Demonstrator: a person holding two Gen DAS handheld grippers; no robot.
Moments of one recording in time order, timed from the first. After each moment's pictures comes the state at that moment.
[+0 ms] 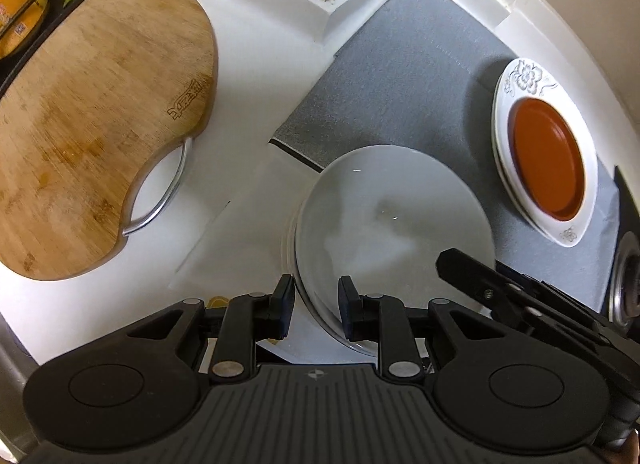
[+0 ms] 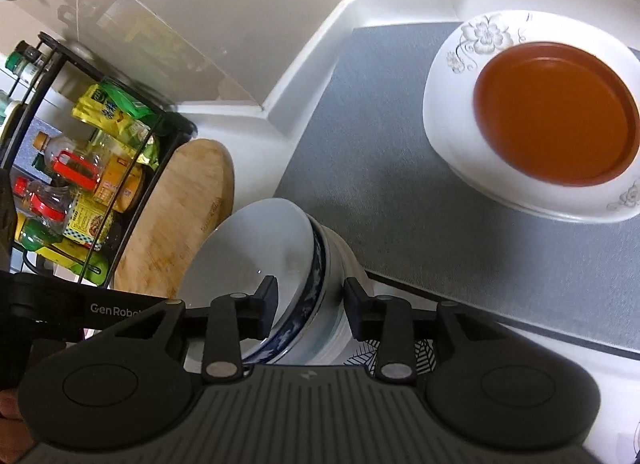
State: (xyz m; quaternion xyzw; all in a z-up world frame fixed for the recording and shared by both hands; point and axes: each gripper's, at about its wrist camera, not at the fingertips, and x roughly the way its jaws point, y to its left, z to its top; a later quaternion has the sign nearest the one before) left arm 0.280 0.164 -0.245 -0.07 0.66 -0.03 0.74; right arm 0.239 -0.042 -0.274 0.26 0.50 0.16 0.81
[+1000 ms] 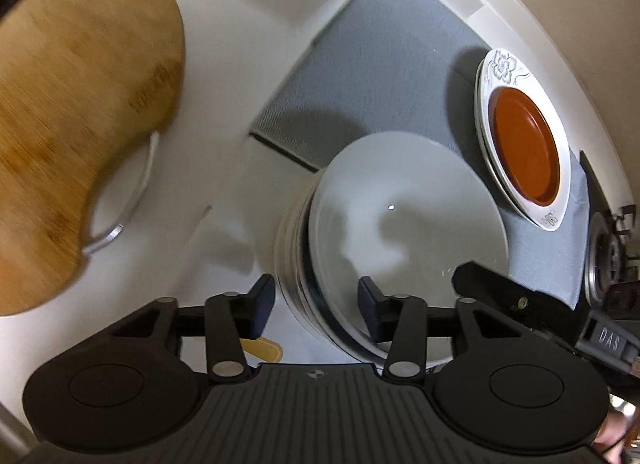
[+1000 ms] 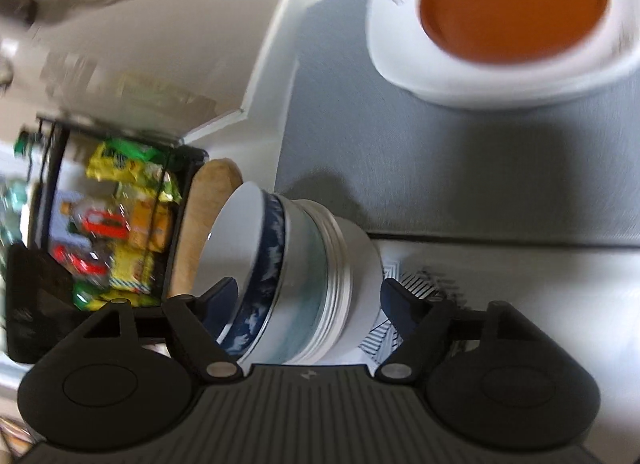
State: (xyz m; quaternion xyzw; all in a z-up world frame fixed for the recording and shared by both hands) left arm 0.287 0.189 -0.284 -0.11 0.66 -0.12 0.73; right arm 0.221 -0.071 -0.342 0.45 0.49 0.16 0.73
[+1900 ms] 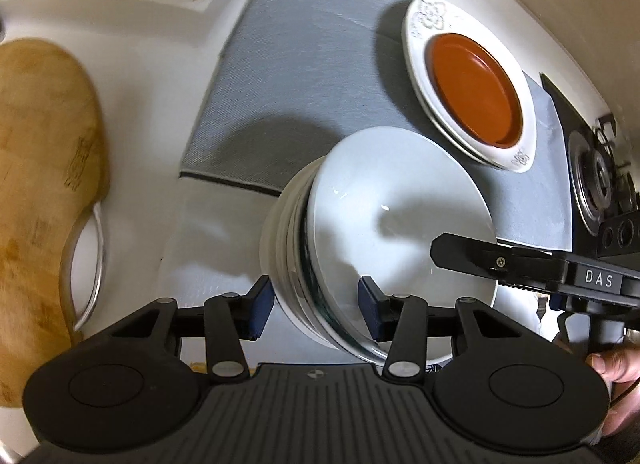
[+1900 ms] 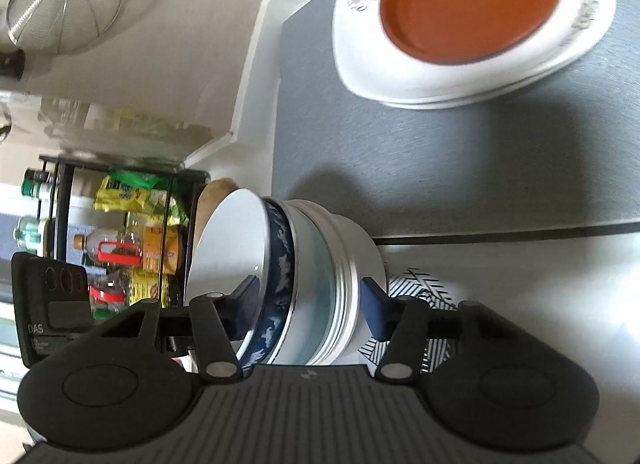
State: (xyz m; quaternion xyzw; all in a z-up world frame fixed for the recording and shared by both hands) left arm 0.305 0.148 -0.281 0.00 0.66 -0.22 0.72; right arm 0.217 -0.087 -0.337 0.47 0.48 0.14 0.72
